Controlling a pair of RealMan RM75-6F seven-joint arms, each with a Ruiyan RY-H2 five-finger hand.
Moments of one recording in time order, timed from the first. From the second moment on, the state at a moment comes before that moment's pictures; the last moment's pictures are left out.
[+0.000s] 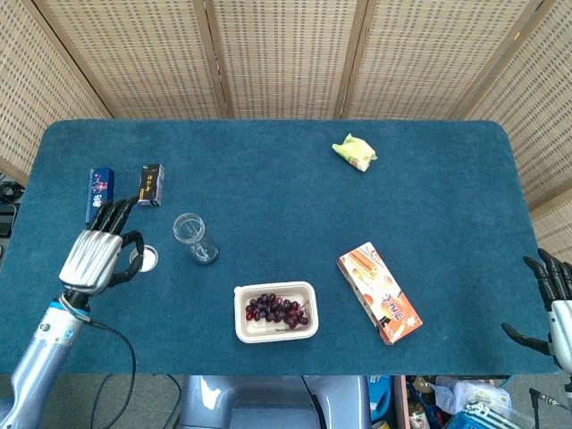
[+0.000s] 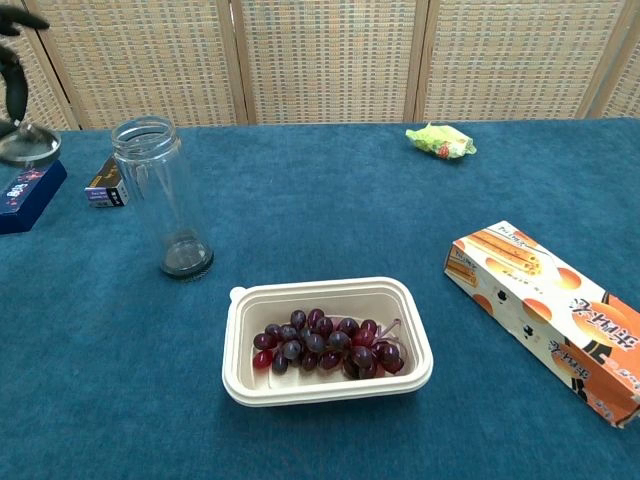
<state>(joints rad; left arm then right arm) -0.43 -1.09 -0.23 -1.97 1.25 1.18 0.39 0.02 -0.95 0.07 -1.75 -1.51 1.54 0.11</state>
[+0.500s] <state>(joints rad) -0.68 -1.13 -0.35 -1.92 0.93 1.04 0.46 0.03 -0.97 0.09 -1.73 -1.44 1.50 0.09</state>
